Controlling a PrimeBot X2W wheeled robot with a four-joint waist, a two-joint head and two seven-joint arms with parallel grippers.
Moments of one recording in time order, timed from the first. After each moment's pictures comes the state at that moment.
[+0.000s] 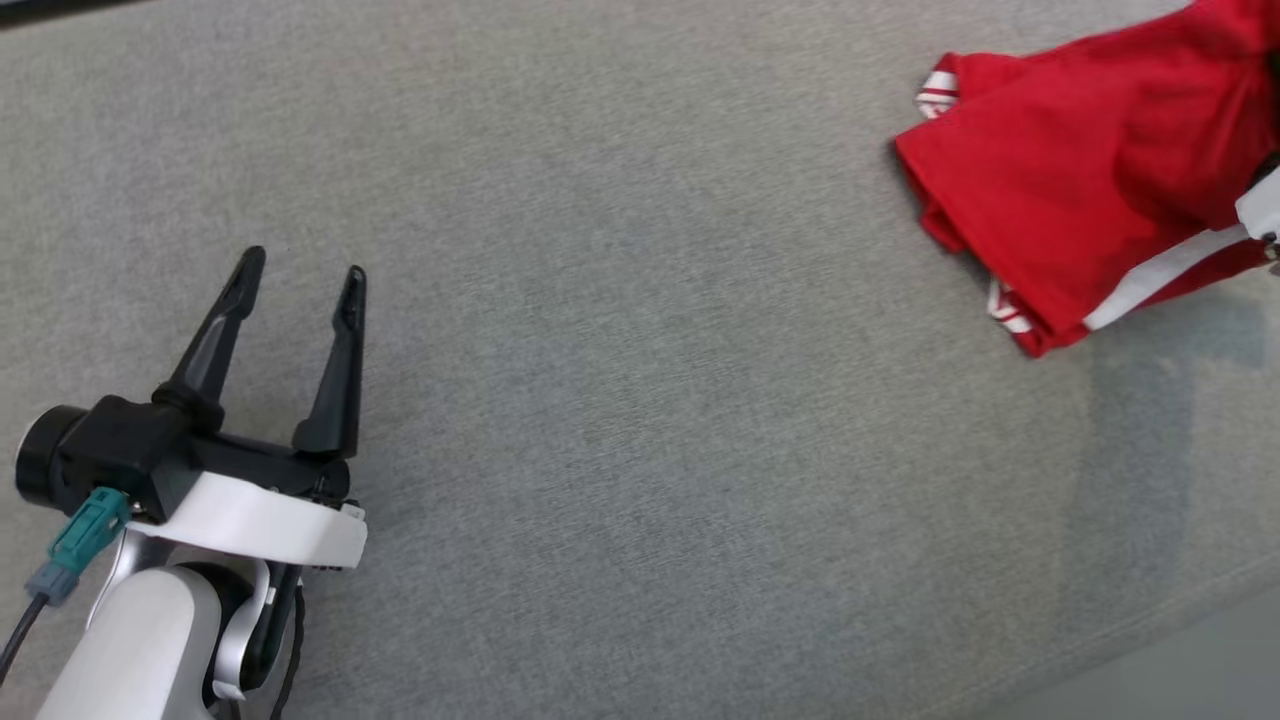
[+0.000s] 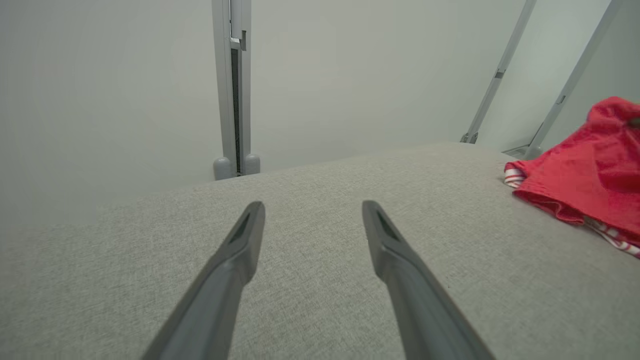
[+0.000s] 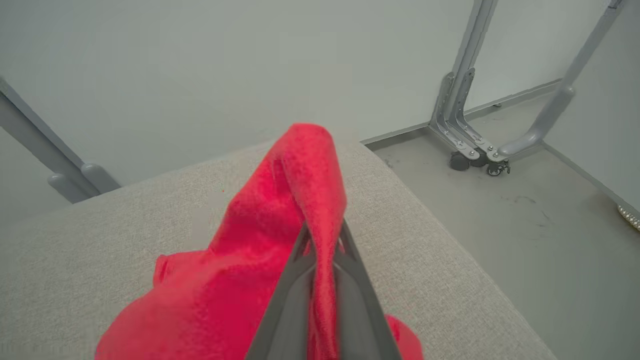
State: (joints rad) left arm -0.25 0.37 -0.25 -0.08 -0.40 0.06 -0.13; right arm -1.01 -0.48 0.39 0.97 0.79 0.13 0.02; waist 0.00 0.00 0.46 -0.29
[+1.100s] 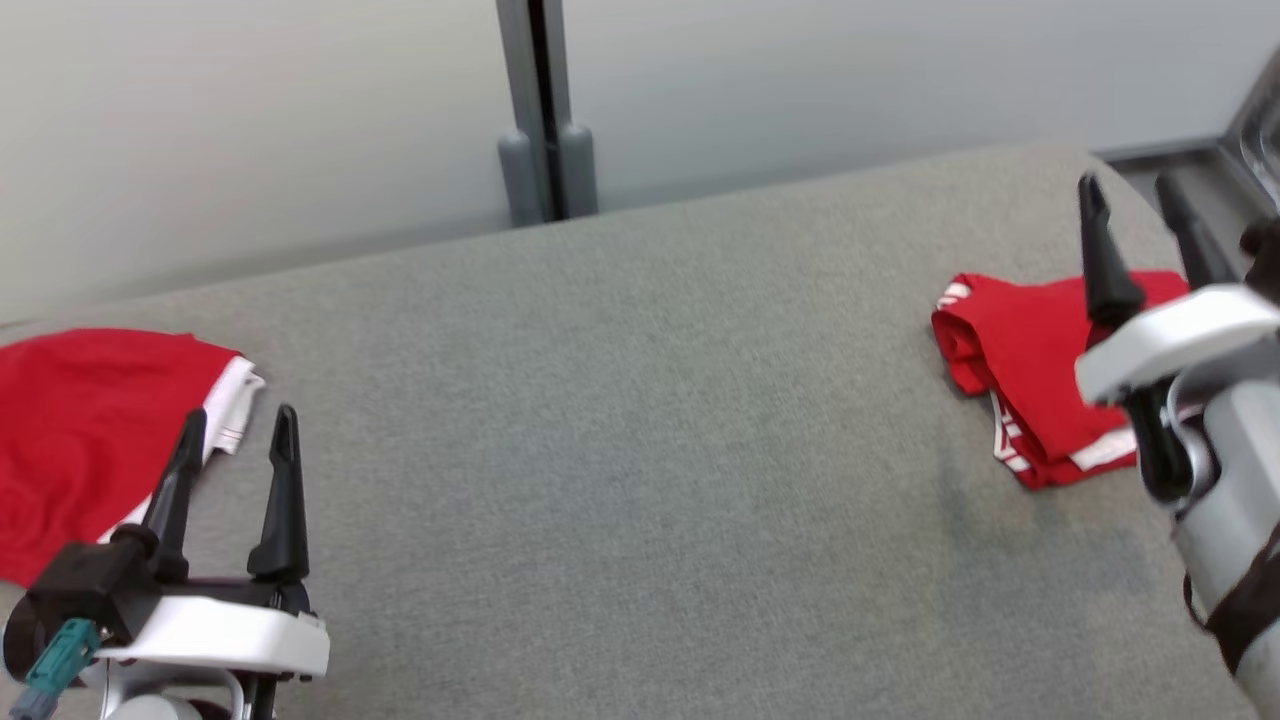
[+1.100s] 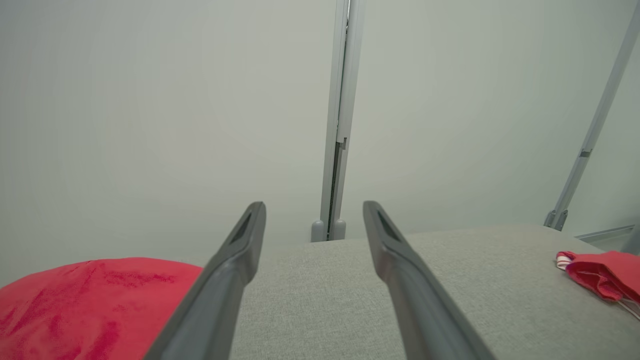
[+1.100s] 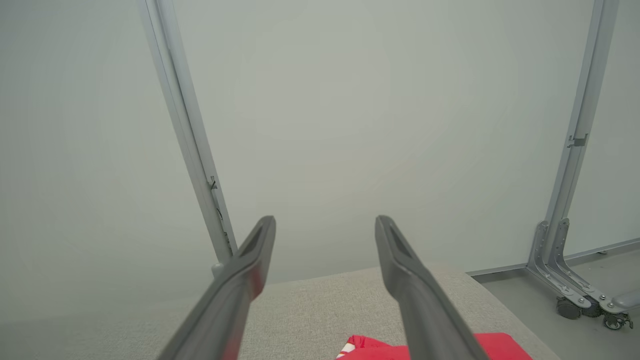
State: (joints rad) left arm -0.05 0.34 -0.18 0.00 -0.48 0.13 -0.23; right arm -0.74 -0.34 0.36 0.80 0.59 0.13 -0.26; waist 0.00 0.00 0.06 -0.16
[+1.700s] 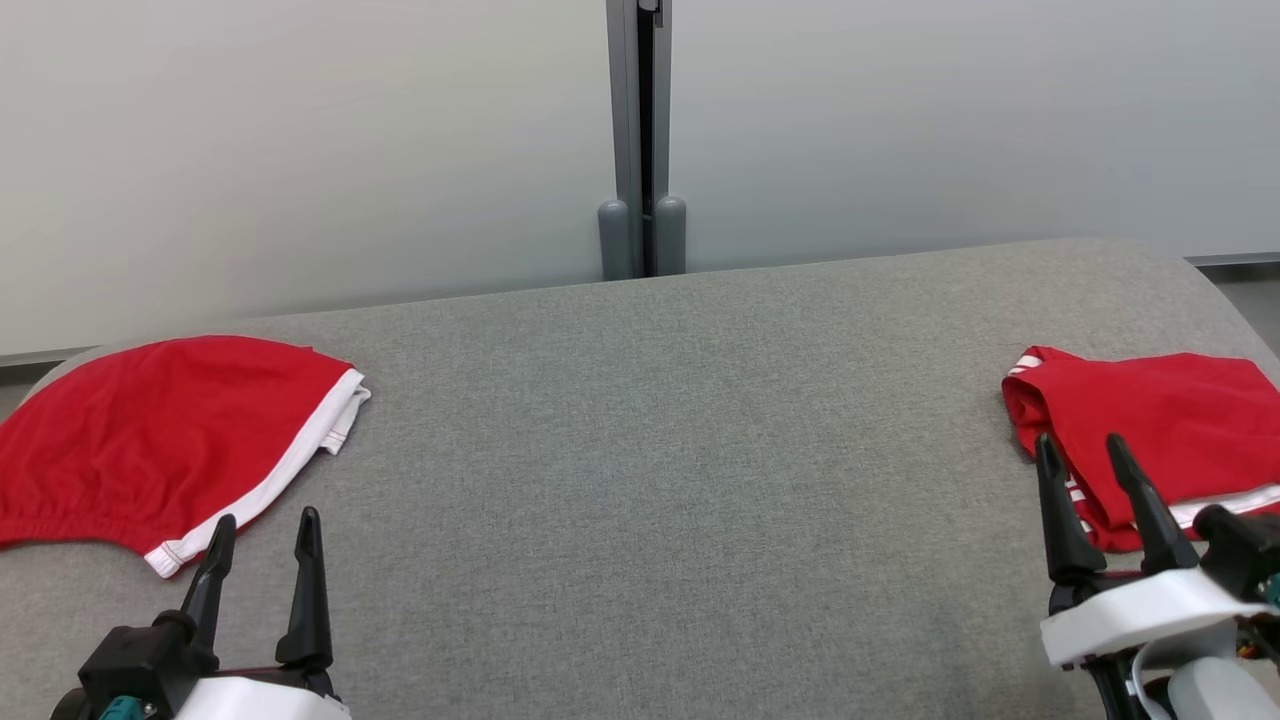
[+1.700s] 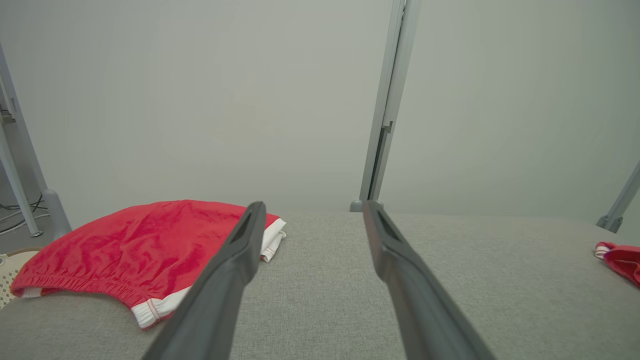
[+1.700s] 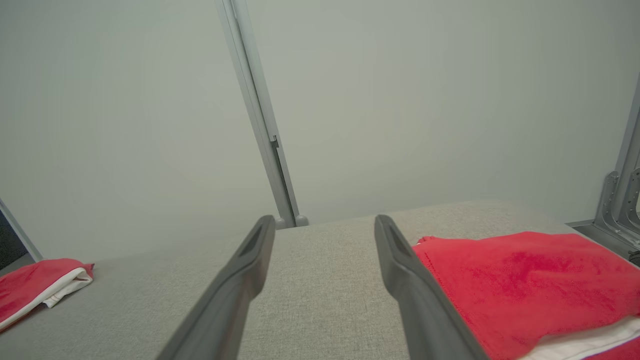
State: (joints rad) left arm 0.07 0.29 -0.18 0.06 -0.48 0.13 -0.26; right arm -0.19 -0.27 0.20 0.42 0.49 0.13 -0.26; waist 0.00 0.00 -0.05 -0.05
